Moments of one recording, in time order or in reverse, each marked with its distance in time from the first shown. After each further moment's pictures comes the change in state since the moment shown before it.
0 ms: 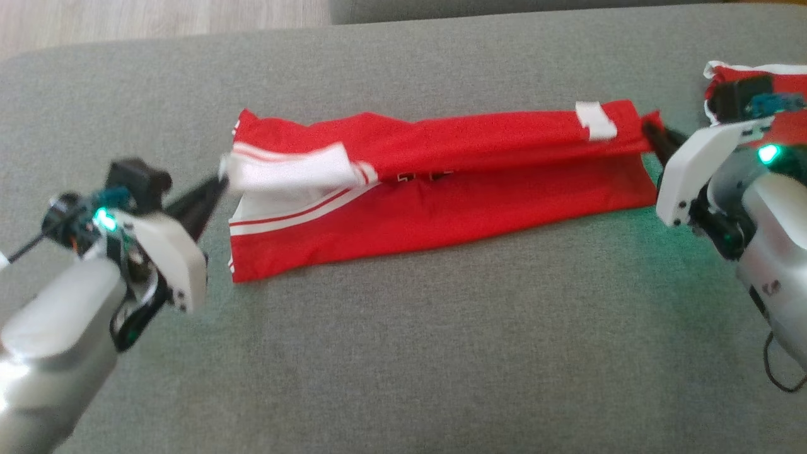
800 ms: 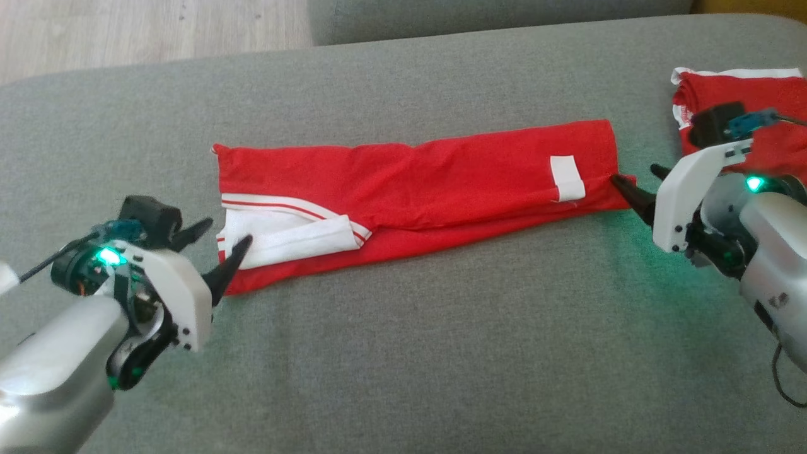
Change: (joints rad) left arm 0.098 0.090 -0.038 -0.190 -0.113 0.073 0.177; right arm 0.009 -0.060 0.206 -0.060 0.208 0.000 0.165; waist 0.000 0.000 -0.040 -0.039
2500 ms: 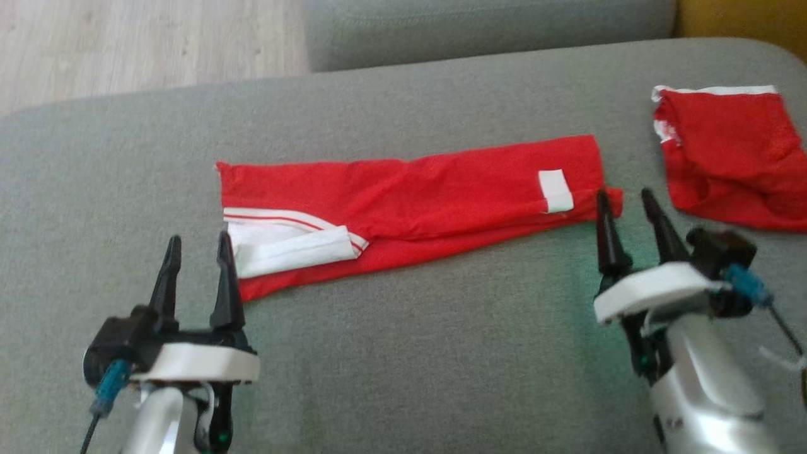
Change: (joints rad) left arm 0.505 -0.574 0.888 -0.057 0.586 0.004 -0.497; right arm 0.547 0.429 -0.955 -0.332 -0.766 0.000 -0.529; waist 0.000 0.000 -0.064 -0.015
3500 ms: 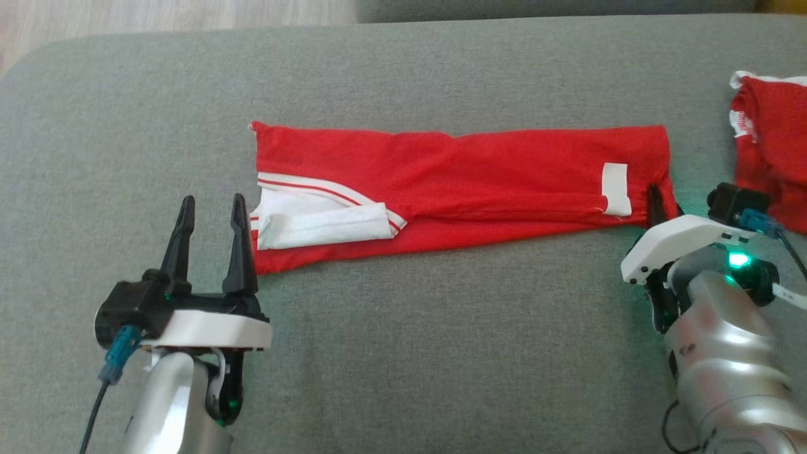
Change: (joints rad) left arm -0.105 -0.055 0.032 0.040 0.066 -0.061 0.000; right arm -0.376 0.000 -0.409 0.618 -0.316 0.000 0.046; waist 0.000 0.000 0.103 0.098
